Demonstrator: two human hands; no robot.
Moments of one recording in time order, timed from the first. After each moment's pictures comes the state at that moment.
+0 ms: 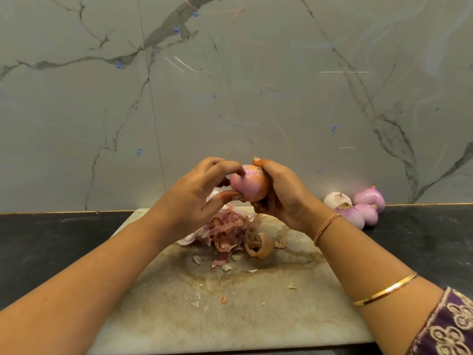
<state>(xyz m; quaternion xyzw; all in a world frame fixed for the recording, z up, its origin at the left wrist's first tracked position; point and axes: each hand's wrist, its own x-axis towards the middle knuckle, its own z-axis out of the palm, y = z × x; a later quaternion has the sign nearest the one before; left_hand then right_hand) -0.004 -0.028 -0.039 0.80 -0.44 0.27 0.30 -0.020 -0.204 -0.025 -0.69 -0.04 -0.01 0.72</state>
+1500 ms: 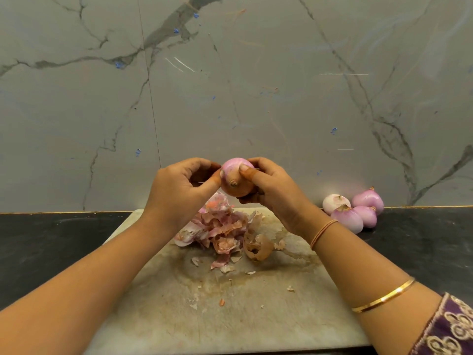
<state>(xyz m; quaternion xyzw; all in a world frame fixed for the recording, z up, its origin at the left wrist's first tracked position) -0.012 -0.035 -0.032 0.78 -0.26 0.34 0.46 -0.018 -0.203 -0.029 -0.74 -0.16 -0.11 0.64</state>
